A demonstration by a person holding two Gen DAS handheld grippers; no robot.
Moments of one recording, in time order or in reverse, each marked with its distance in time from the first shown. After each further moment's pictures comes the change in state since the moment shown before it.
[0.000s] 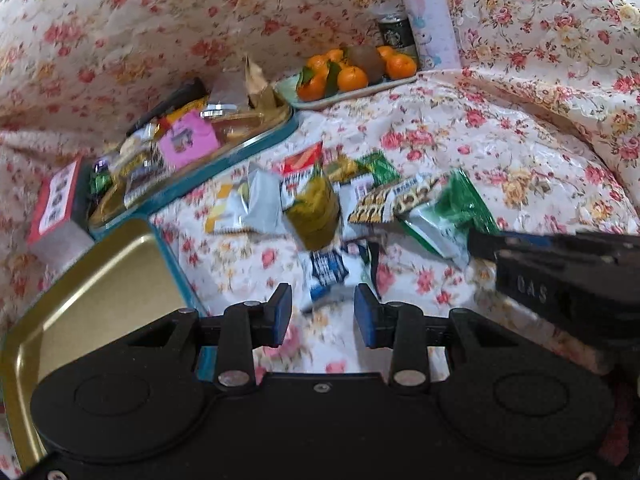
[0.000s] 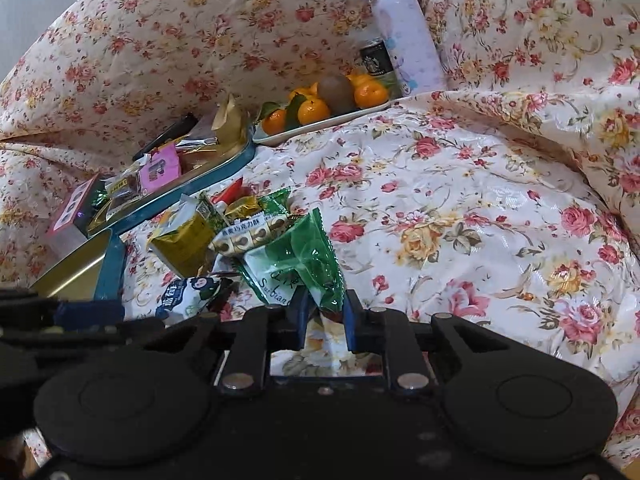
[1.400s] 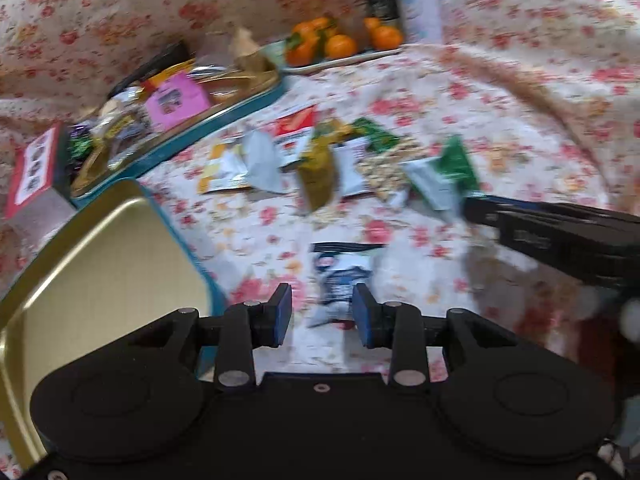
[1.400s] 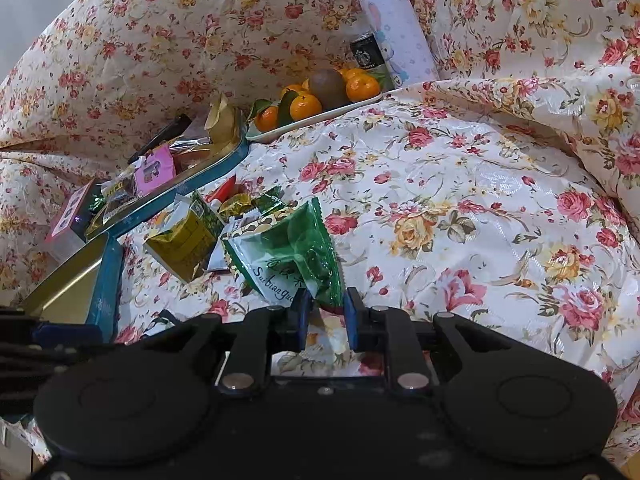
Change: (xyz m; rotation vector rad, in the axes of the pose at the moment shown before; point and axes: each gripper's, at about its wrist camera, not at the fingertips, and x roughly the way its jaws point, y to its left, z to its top) left arm -0.009 0.033 -0.011 -0.007 0.114 -0.174; right arm 0.001 -0.002 -0.004 0.032 0.003 -0.004
